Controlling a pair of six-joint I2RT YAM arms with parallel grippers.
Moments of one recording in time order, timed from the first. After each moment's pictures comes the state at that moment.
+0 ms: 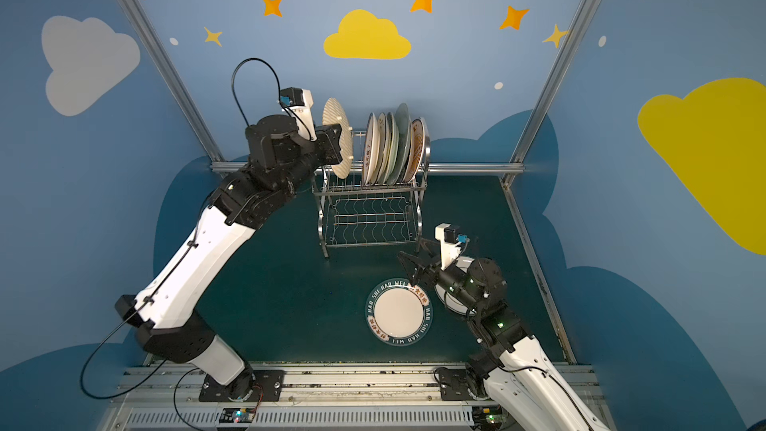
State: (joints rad) left arm -0.64 1.69 2.15 -0.57 -0.28 -0.45; right arm 0.55 0.61 0.57 -0.01 -0.29 0.34
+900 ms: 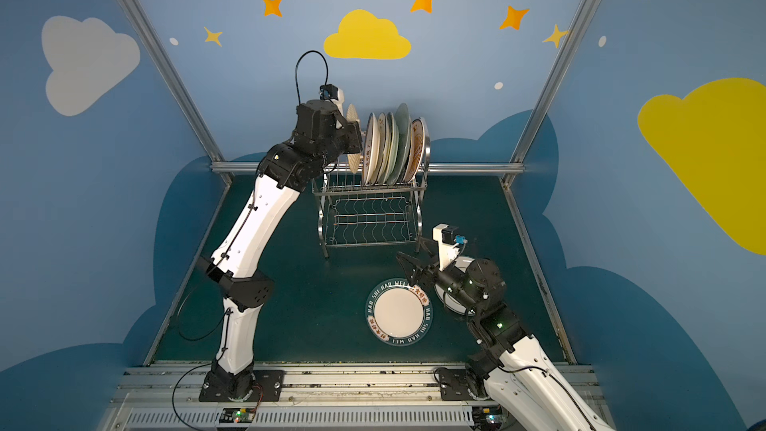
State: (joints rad) left arm -0.59 2.11 2.68 -0.85 -0.26 -0.39; right arm 0.57 0.62 0.57 0.00 -0.28 0.31
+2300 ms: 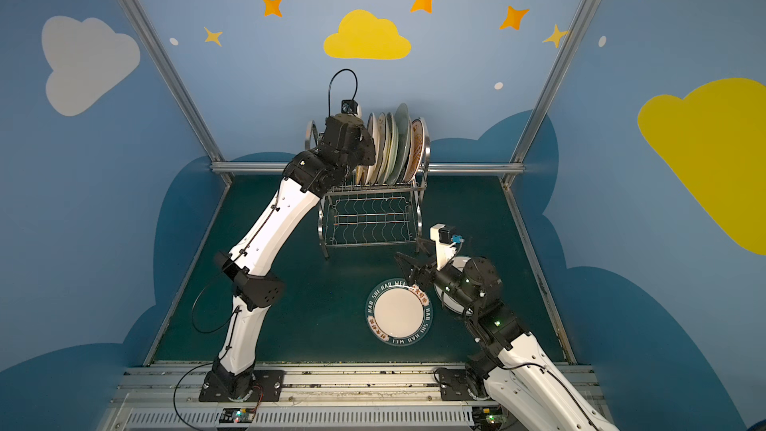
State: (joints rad) left arm -0.65 2.18 2.66 -0.85 -0.41 -0.34; right arm 0.59 0.64 0.57 0.00 -0.26 0.30
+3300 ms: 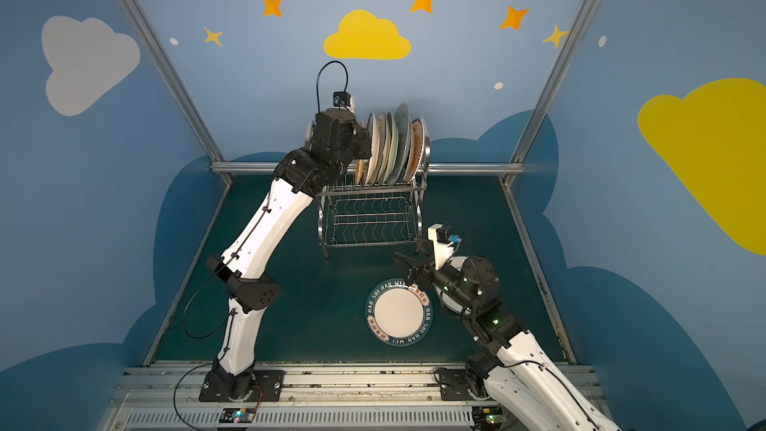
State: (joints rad) left arm -0.65 2.13 2.66 -0.81 -0.42 -0.33; right arm 0.59 0.66 0.57 0.00 -0.26 0.30
